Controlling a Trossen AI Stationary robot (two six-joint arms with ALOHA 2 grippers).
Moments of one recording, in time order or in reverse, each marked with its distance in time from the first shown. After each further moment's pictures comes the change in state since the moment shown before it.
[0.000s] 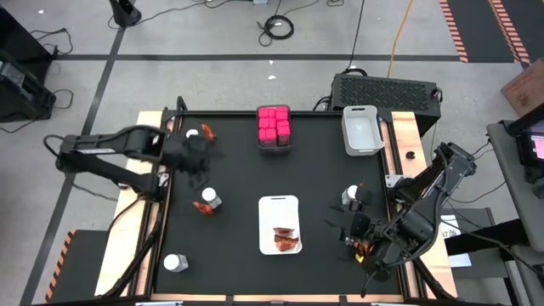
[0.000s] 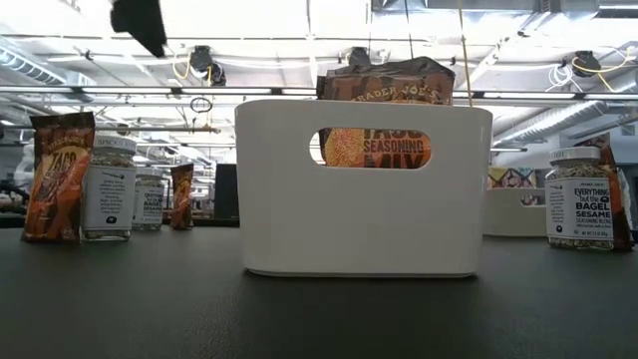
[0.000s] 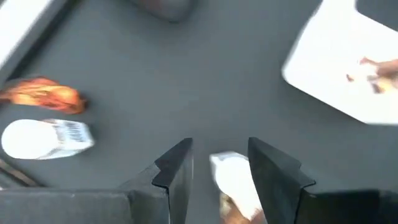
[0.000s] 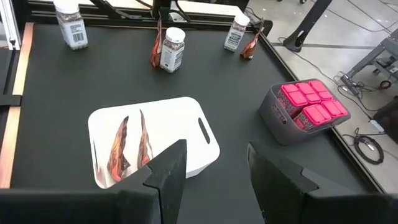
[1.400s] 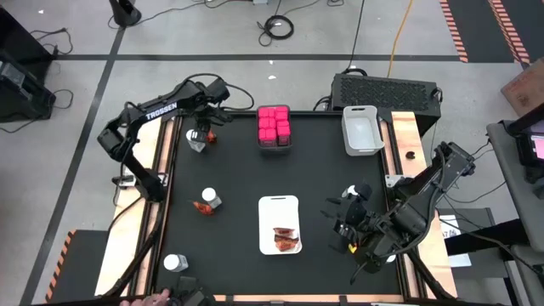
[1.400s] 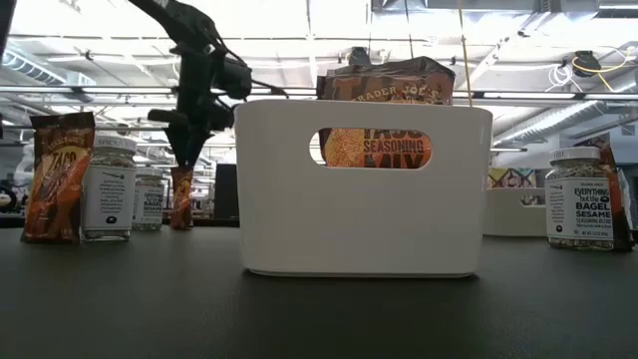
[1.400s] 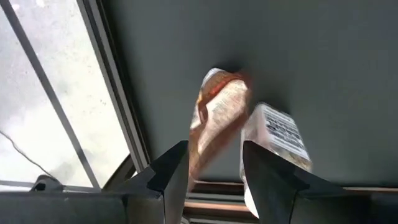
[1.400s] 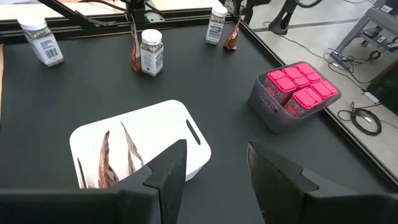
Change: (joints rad) left arm 0.784 0.525 0.043 0.115 -0.028 1.432; right arm -0.062 0.000 0.000 -0.027 -0.003 0.118
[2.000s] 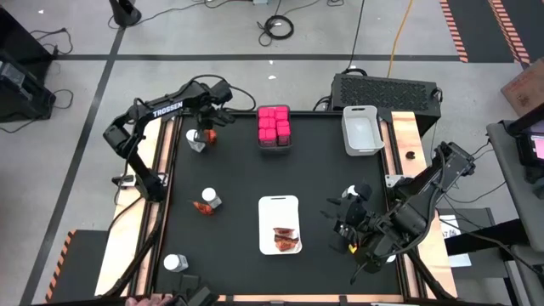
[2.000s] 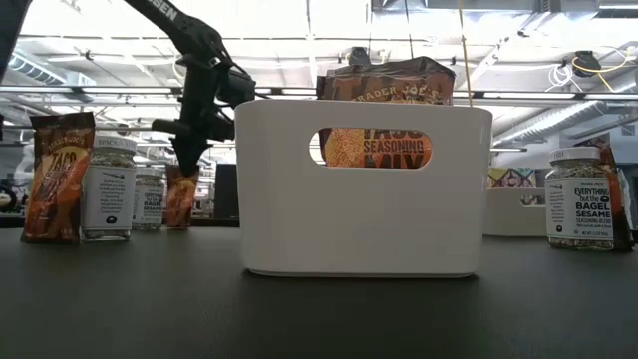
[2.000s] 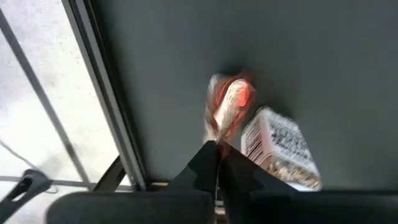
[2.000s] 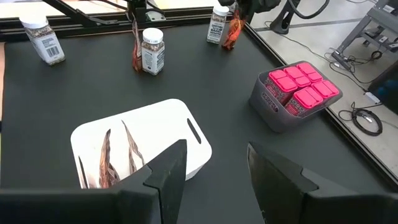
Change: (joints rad) left arm 0.004 0.058 0.000 0.009 0.000 -0.034; right arm 0.002 0.000 0.000 0.000 -0.005 -0.004
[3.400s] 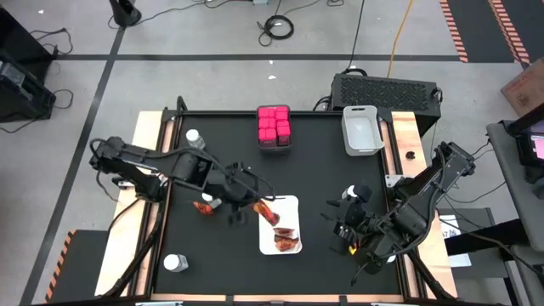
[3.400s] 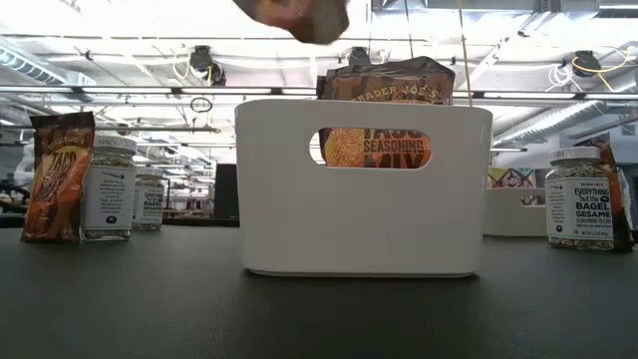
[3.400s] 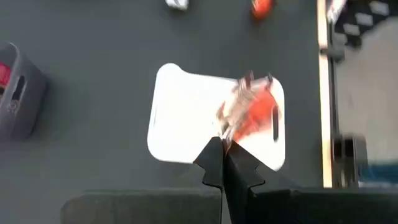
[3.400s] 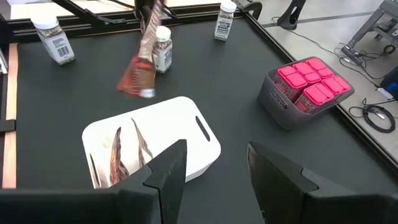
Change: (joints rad) left arm -1.043 -0.137 0.278 0.209 0.114 -1.293; right arm 0.001 0.001 0.000 0.028 -0.027 -0.003
